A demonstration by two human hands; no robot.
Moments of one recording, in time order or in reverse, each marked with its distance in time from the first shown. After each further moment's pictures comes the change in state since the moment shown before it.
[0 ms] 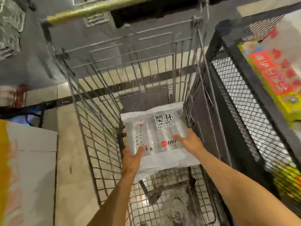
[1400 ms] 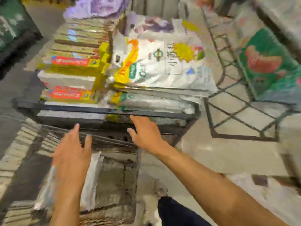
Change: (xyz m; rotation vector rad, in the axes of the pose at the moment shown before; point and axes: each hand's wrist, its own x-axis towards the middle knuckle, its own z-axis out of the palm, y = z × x) left_hand -0.354 0.142 -0.075 0.954 -0.248 1.573; right_hand -0.509 0.010 -0.052 -0.215 0.960 0.199
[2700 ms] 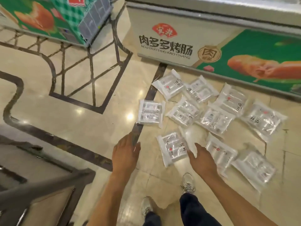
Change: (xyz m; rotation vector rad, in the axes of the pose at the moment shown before) left_hand -0.559 0.508 0.306 0.177 -0.711 1.462; right_hand -0.717 0.463 0.132 0.776 0.423 1.767
